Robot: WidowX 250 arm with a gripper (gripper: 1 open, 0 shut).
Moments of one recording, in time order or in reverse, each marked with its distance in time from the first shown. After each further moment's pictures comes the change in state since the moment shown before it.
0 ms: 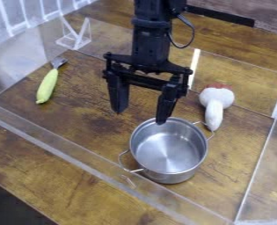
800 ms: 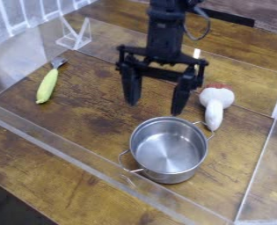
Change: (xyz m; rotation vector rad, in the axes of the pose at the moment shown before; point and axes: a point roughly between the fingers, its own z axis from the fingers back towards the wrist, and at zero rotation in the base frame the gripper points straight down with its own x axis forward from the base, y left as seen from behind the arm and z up) arm 0.009 -0.017 0.013 0.006 -0.039 0.030
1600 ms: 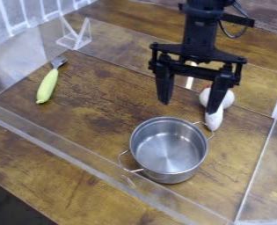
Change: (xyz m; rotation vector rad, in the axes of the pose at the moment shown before) arm 0.013 -0.032 -0.001 -0.002 -0.063 0.028
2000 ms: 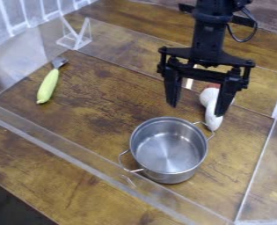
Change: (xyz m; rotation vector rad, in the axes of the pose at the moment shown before) arm 0.005 -0.008 0.000 -0.006 -0.015 0.003
